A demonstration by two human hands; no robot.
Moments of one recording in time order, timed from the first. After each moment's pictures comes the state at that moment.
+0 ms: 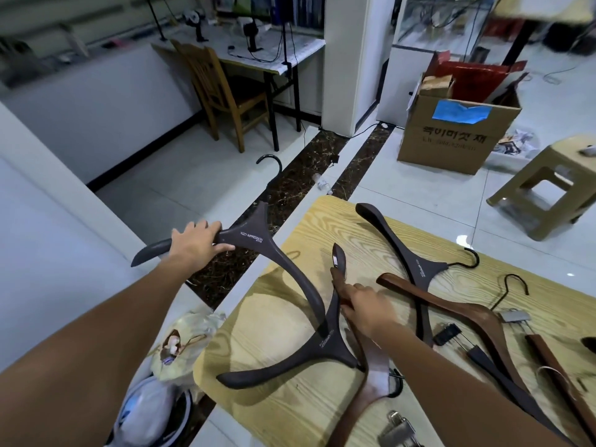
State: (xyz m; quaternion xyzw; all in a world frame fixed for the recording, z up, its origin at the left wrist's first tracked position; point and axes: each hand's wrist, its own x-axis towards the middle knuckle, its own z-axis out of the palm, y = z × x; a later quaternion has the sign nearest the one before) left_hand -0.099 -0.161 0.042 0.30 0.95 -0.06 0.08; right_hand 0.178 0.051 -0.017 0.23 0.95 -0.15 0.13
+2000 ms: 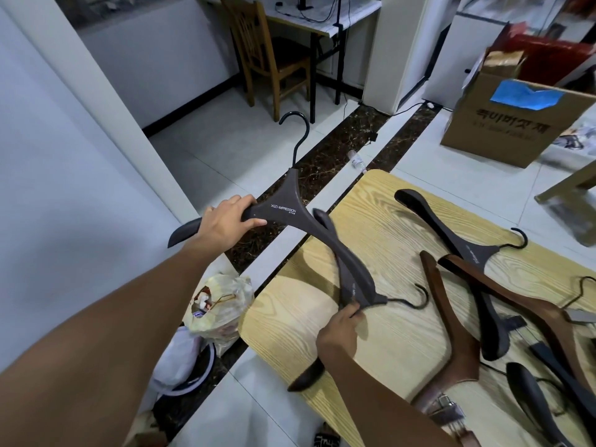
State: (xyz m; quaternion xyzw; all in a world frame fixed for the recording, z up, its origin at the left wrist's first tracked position) left_hand -0.086 -0.230 0.034 0.30 0.94 0.14 0.06; right_hand 0.152 -0.134 -0.064 0.51 0.76 -0.39 0.09
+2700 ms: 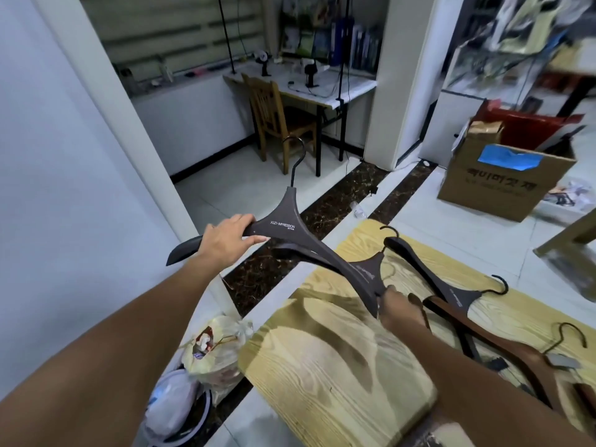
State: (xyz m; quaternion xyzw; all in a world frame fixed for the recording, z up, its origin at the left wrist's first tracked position) left_hand -0.063 -0.230 0.113 0.29 0.95 0.10 0.00; right_hand 0.155 0.025 0.023 0.33 0.92 -0.17 0.14
